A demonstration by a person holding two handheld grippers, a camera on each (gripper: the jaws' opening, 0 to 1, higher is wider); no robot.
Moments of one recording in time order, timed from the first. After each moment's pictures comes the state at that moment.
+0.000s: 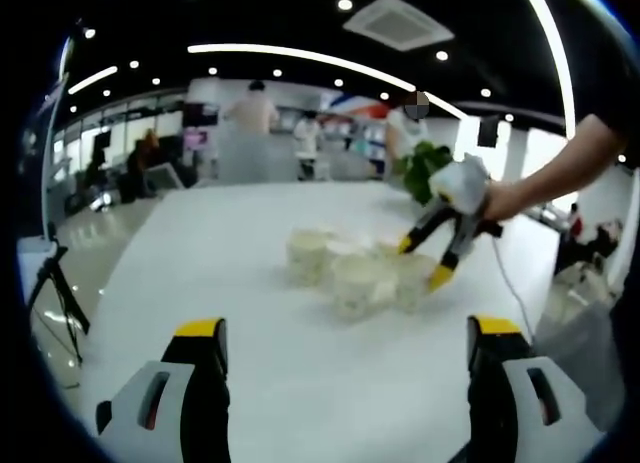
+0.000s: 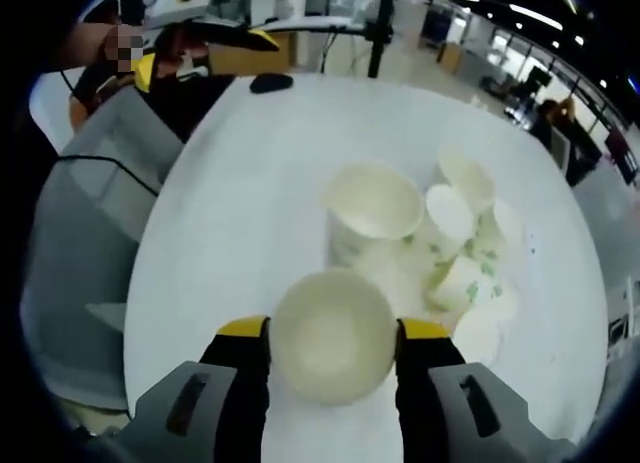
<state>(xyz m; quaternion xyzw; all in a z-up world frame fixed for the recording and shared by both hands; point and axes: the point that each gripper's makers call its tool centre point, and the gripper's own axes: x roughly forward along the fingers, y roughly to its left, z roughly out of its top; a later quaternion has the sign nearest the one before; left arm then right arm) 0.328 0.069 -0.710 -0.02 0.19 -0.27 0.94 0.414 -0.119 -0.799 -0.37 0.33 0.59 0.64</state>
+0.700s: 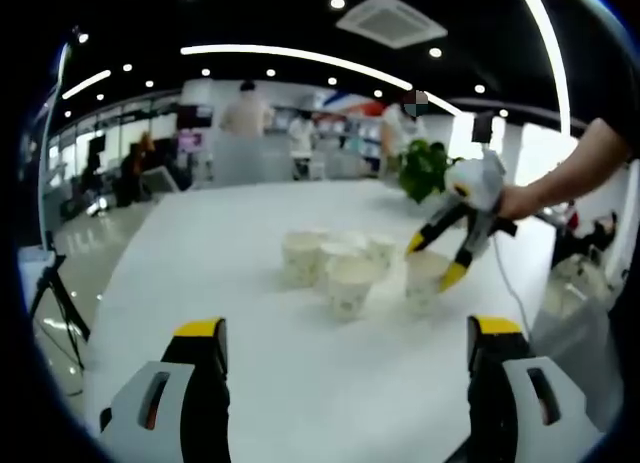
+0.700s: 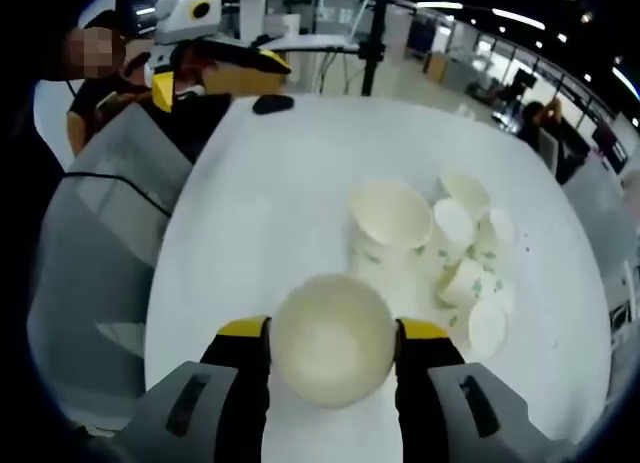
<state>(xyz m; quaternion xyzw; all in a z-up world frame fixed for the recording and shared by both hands) 0.326 0.068 -0.706 -0.01 0.19 -0.28 0.94 0.383 -0.118 -0.781 -0.34 0.31 0.58 0.67</state>
